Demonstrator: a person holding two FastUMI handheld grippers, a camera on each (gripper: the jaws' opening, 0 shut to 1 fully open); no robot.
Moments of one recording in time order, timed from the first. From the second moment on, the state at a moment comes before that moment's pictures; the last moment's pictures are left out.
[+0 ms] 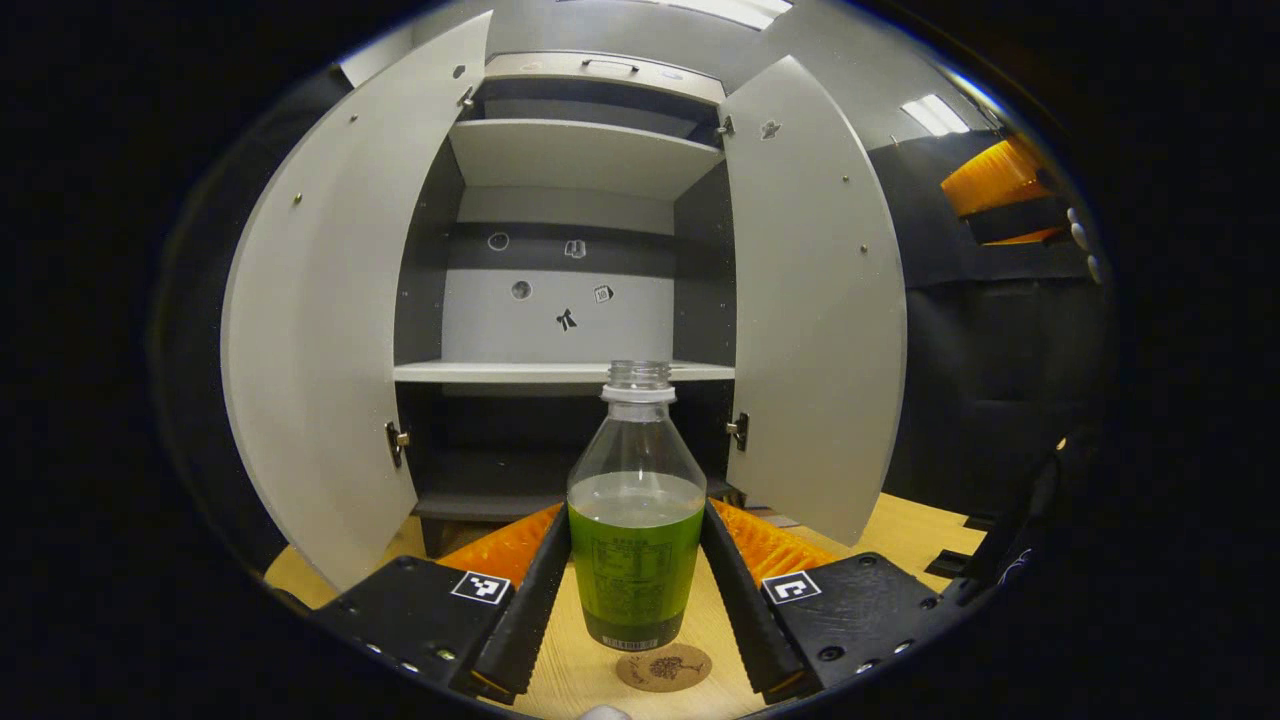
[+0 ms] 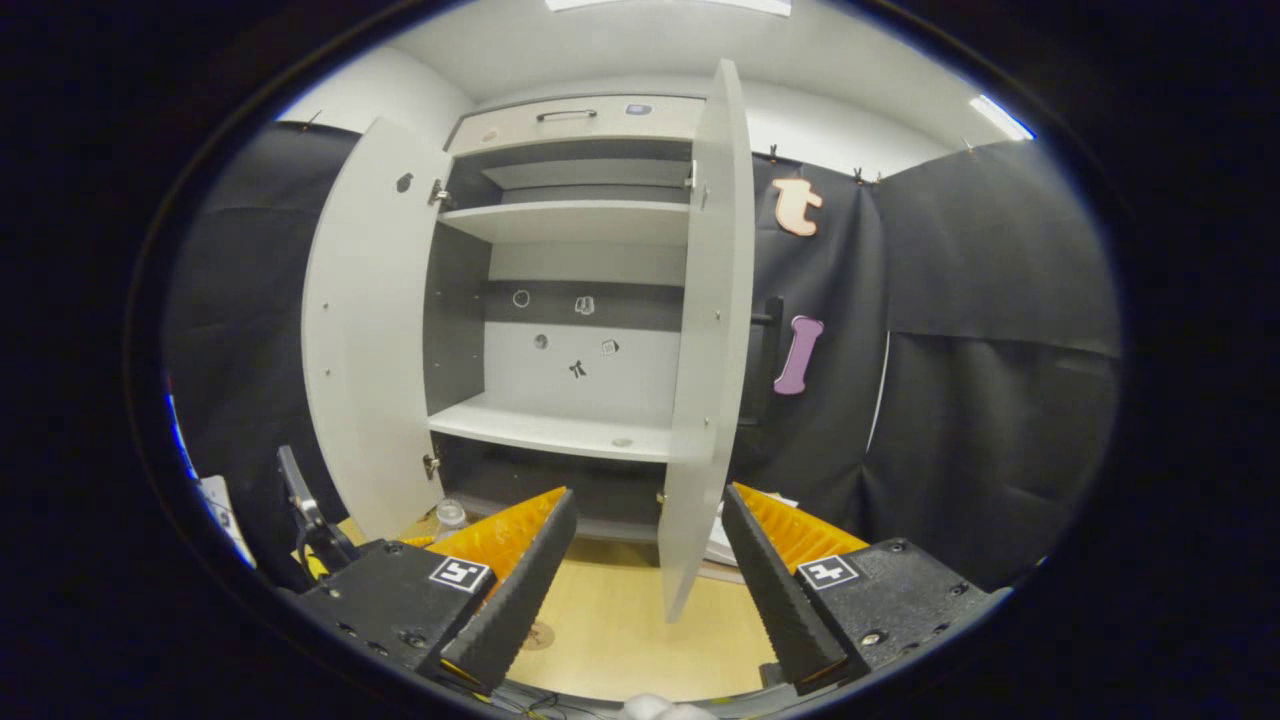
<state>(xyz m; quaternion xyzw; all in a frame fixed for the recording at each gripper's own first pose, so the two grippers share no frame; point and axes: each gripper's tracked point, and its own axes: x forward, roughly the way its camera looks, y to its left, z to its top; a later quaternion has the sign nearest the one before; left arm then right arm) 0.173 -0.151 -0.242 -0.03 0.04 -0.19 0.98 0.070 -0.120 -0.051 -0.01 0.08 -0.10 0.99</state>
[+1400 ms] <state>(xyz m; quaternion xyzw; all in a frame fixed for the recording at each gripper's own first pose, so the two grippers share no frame) 0.165 -0.177 -0.297 0.00 0.02 -0.25 0.97 0.075 -0.103 -0.076 -0.03 0.13 -0.10 0.99</state>
